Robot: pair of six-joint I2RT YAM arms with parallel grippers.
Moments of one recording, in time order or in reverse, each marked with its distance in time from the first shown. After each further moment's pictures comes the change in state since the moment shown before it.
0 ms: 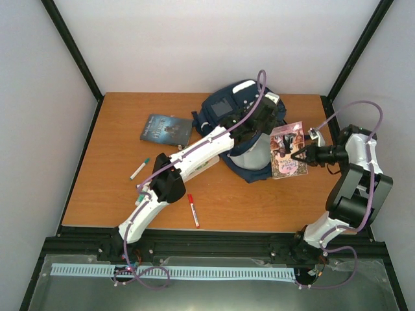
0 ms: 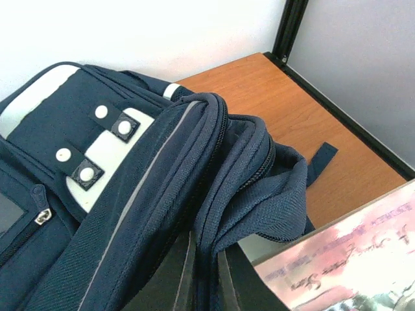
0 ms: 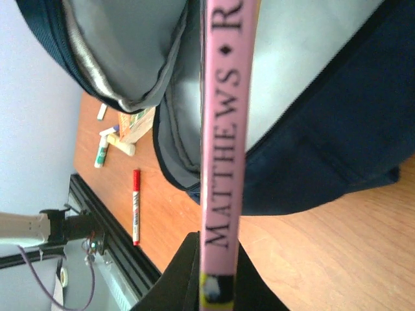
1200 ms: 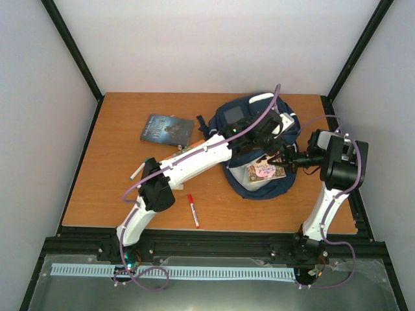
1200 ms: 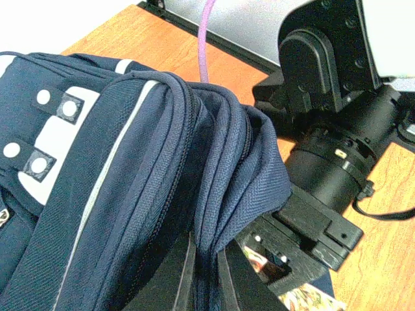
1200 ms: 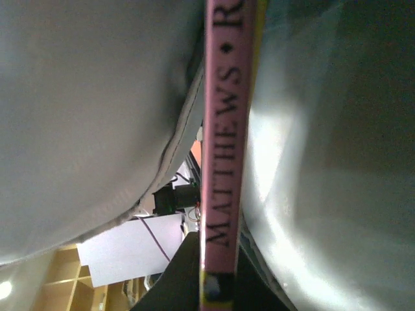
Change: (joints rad) left arm -0.109 -0.196 -0.211 -0.083 0.242 0.158; right arm 0.203 0.405 0.005 -0.172 -0.293 -0.187
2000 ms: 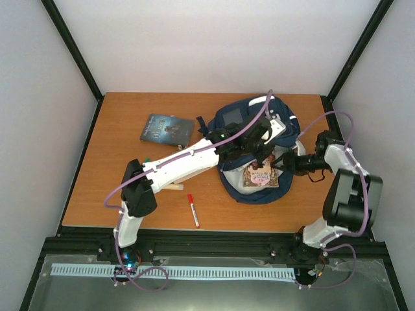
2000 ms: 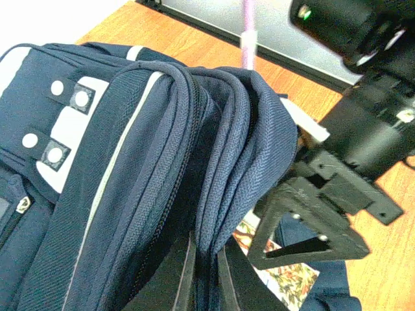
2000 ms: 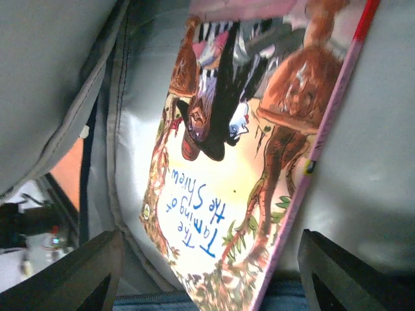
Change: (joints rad) left arm -0.013 -0.186 -0.289 0.088 0.003 0.053; right arm -0.001 -0.403 -0.253 0.534 0.330 0.403
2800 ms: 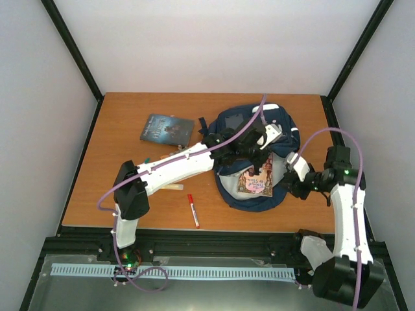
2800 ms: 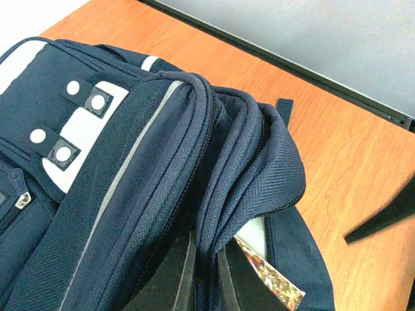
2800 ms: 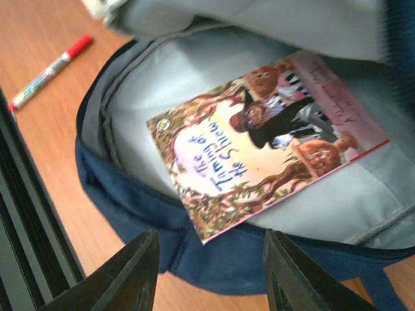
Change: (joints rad) left arm -0.004 -0.107 -0.173 0.081 0.041 -0.034; right arm -0.003 -0.646 -0.101 -0.228 0.157 -0.674
